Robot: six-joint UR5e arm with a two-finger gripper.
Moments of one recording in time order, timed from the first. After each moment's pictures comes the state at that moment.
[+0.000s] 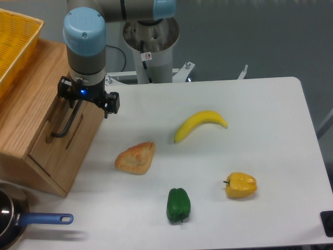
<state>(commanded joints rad) 2.14 -1.69 -1.60 -1.44 1.37 0.33</state>
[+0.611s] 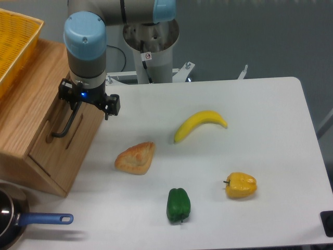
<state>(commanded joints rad) 2.14 -1.71 -1.60 -1.42 1.38 0.34</state>
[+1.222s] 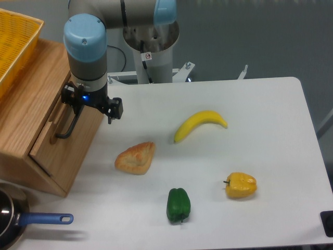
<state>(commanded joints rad) 2.14 -1.71 -1.58 -1.40 1.42 0.35</state>
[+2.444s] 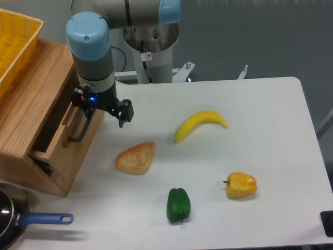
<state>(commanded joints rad) 2.18 -1.72 -1.57 -1.38 1.49 0.41</state>
